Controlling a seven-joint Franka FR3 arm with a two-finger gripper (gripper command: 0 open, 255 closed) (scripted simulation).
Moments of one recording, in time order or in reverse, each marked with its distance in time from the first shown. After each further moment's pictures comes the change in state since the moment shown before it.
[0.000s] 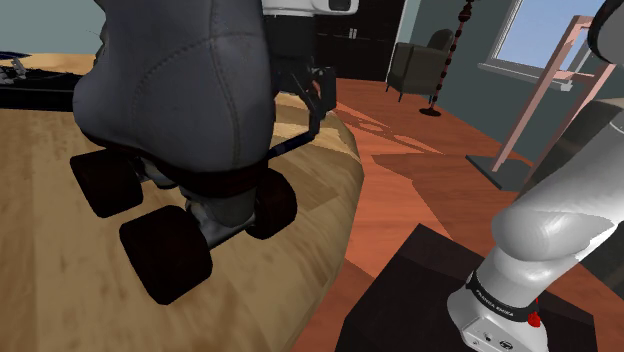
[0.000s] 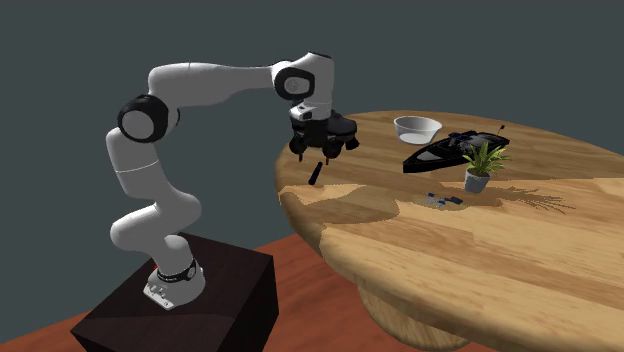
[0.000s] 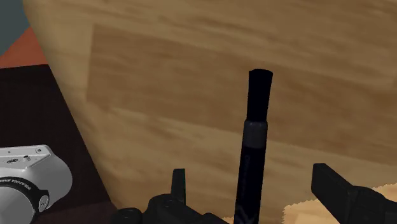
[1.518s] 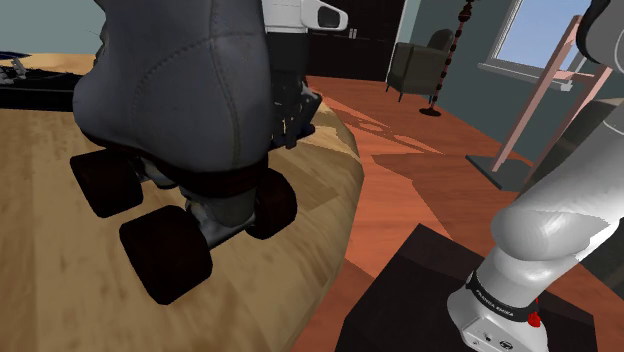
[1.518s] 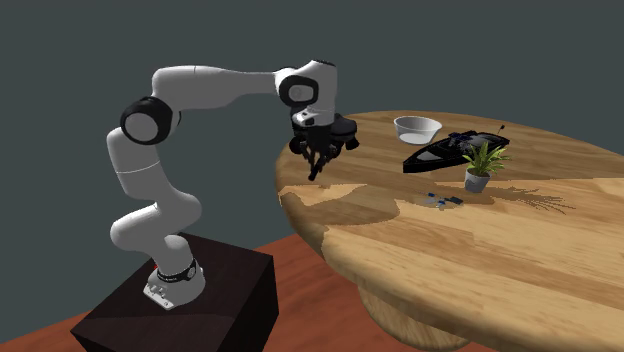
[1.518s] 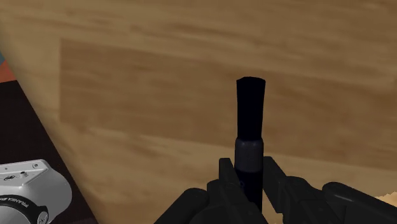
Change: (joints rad) arm -0.007 0.039 0.031 -0.028 -0.030 0.055 0.083
